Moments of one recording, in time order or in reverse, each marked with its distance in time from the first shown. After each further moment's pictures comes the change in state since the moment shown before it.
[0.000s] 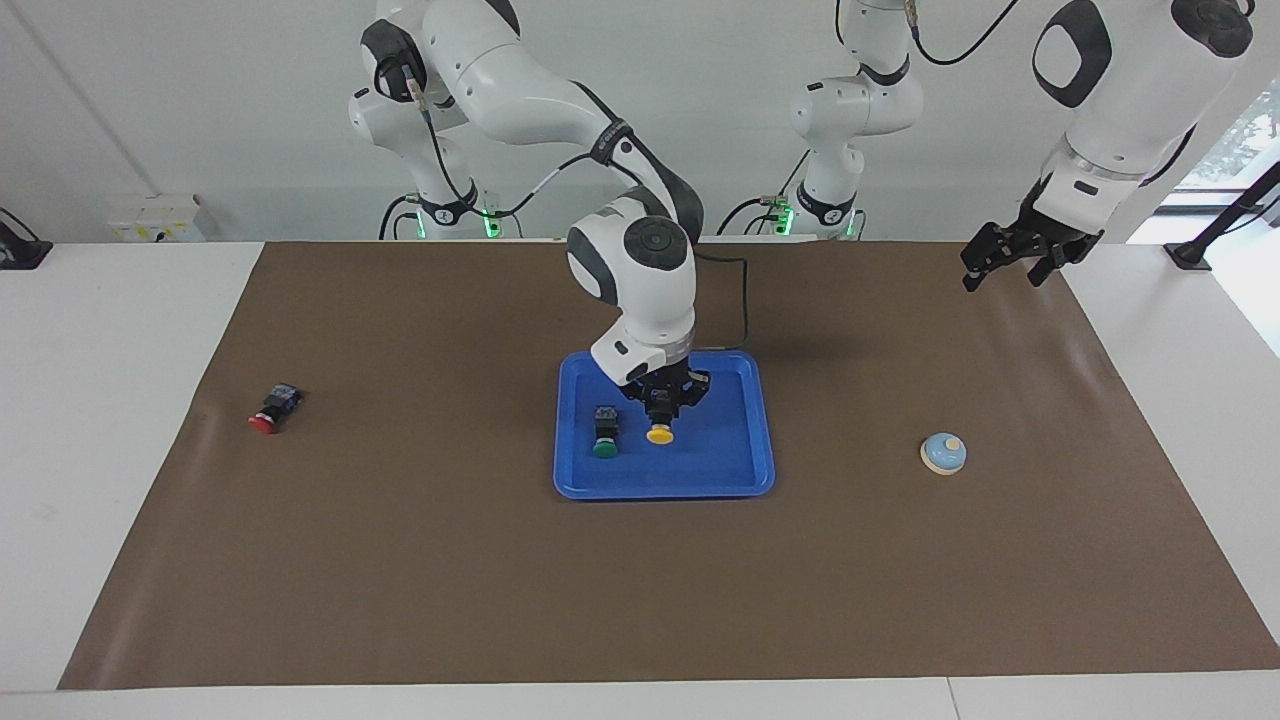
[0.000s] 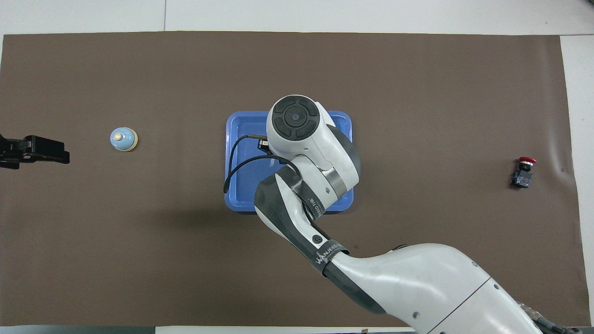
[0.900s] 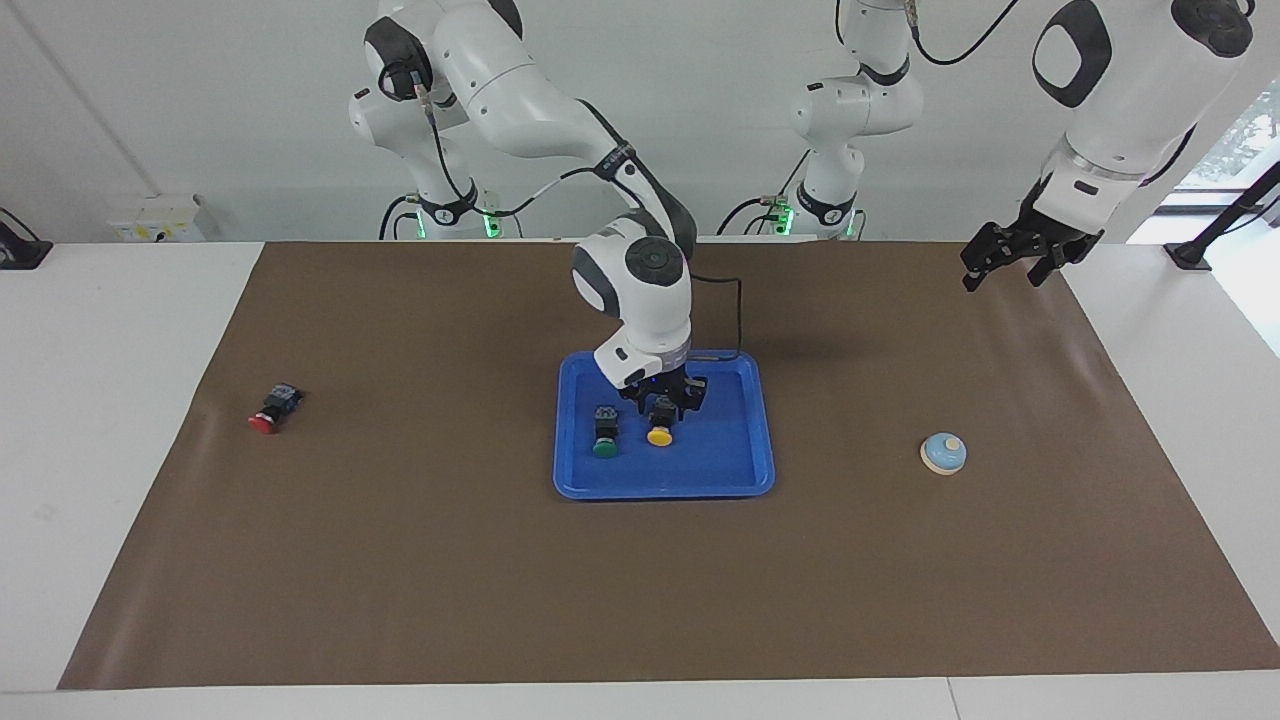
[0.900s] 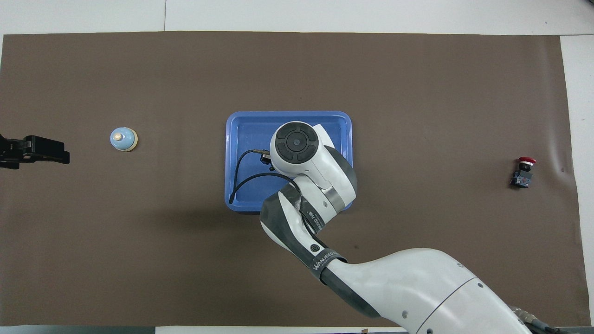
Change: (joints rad) left arm 0.000 0.000 0.000 0.000 0.000 0.000 0.000; right arm 0.012 -0.025 -0.008 -0.139 -0.001 0.093 0.102
